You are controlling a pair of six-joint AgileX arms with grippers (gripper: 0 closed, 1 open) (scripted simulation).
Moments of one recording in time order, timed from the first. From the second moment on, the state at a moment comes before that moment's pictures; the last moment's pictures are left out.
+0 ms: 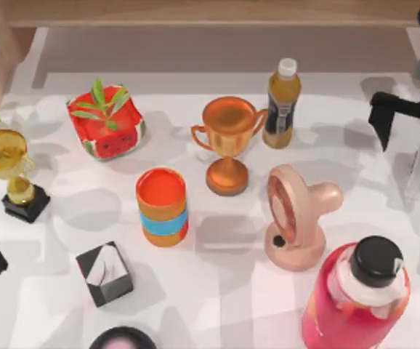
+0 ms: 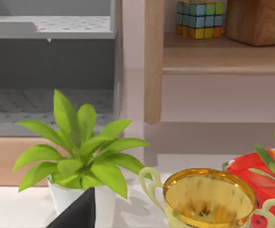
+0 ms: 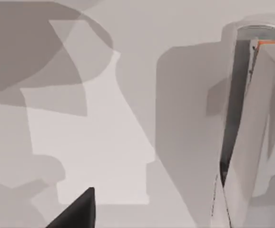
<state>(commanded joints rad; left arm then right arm) 0.00 0.00 0.00 0.00 0.00 0.00 0.09 2.20 1.70 -1.07 0.00 0.50</state>
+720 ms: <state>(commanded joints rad) 0.00 0.00 0.00 0.00 0.00 0.00 0.07 2.24 1.63 -0.96 0.00 0.48</state>
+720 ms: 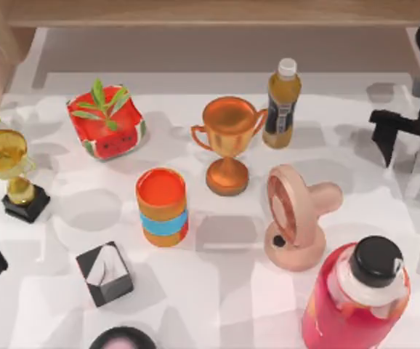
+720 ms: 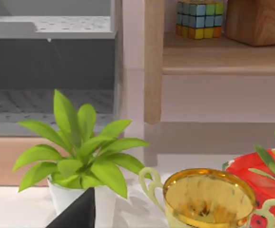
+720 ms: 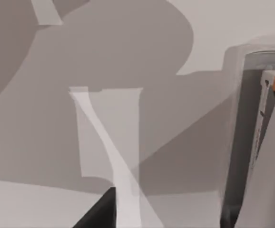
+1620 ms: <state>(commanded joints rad) 0.00 0.00 0.00 0.00 0.00 0.00 0.07 2.24 1.63 -0.96 0.00 0.48</state>
